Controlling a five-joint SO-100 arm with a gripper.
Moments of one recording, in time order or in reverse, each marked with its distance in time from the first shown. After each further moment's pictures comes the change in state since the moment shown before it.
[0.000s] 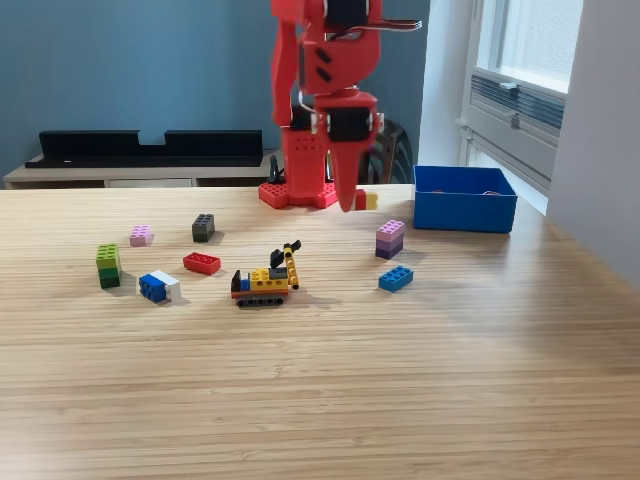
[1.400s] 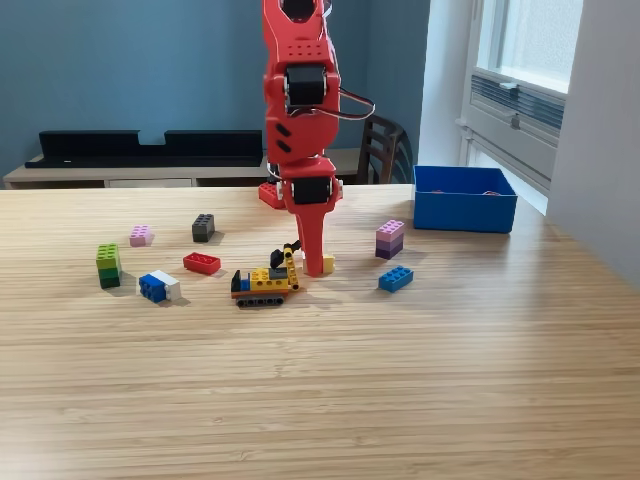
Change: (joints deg) arm 13.8 0.9 30.2 -30.8 -13.1
